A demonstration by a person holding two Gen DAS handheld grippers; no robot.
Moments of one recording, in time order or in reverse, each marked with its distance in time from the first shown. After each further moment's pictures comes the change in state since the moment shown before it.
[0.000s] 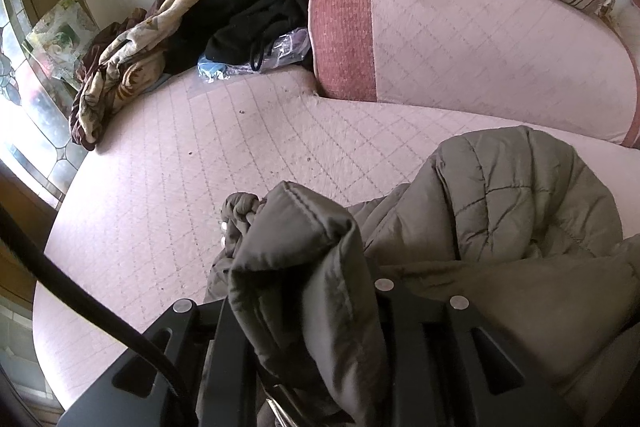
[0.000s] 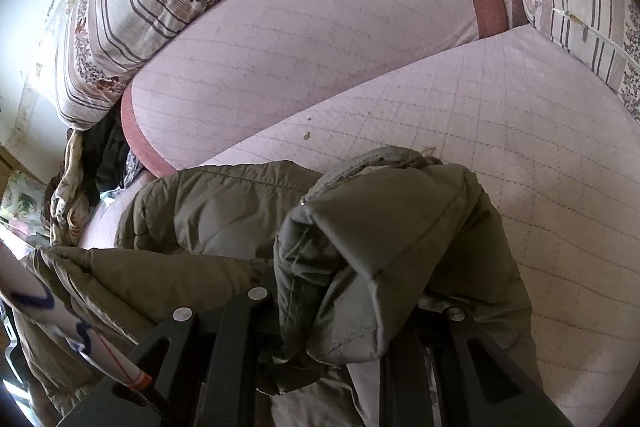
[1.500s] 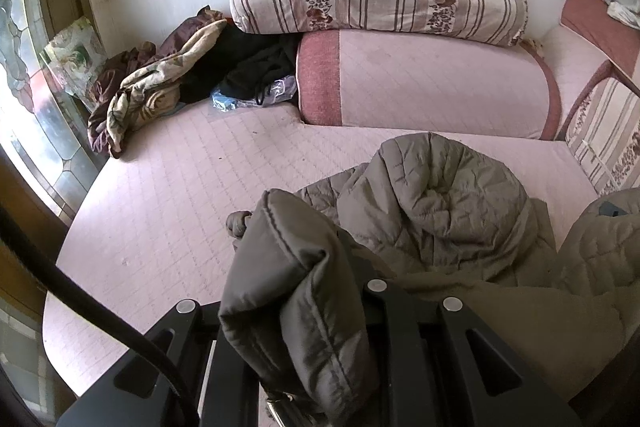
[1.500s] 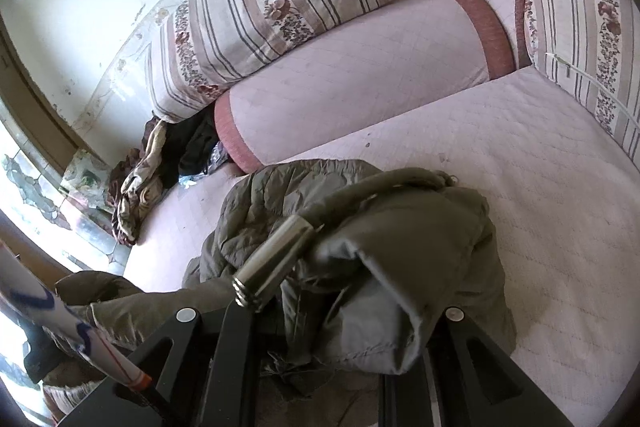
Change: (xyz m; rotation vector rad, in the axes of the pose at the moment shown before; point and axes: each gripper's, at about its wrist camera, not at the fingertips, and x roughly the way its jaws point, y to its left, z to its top) left arm -0.184 0.054 -0.075 0.042 -0.137 -0.153; right arm -0.174 0.030 -0.058 -0.080 -0.076 0.160
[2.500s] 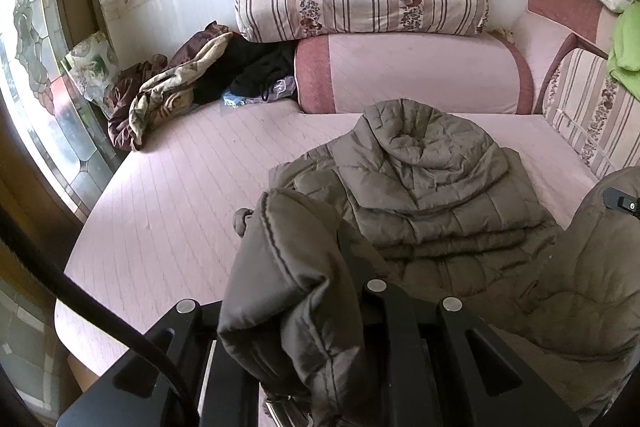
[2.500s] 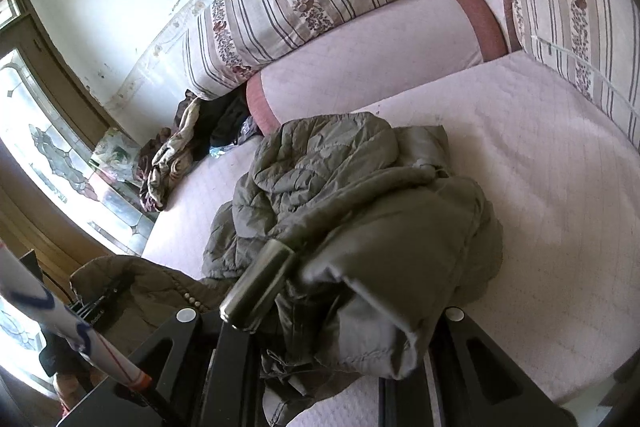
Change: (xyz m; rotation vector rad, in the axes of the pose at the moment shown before) left arm -0.086 -0.001 -0.102 0.064 -0.083 0.013; right arm -0.096 0.002 -0.098 -0.034 -0.005 0.075
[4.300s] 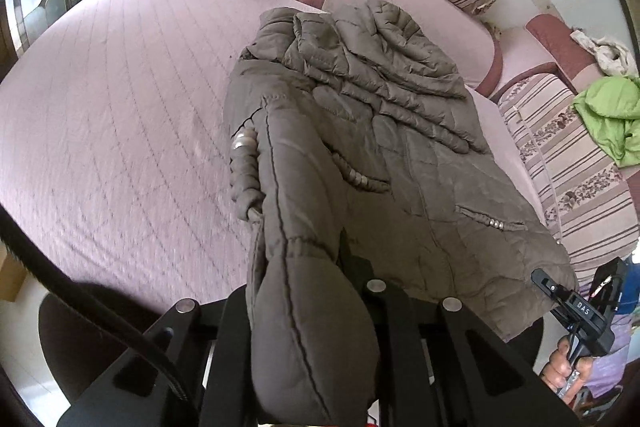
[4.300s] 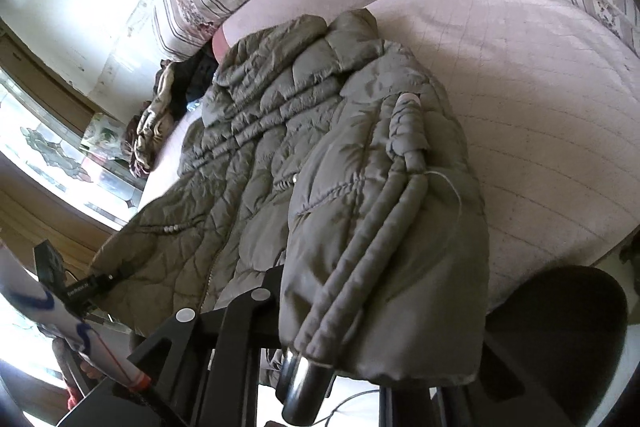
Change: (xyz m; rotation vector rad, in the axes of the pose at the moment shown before) left arm -0.010 0.061 -0.150 -0.335 0.269 -0.346; right arm -0.036 -0.065 -0.160 0.149 0.116 0.002
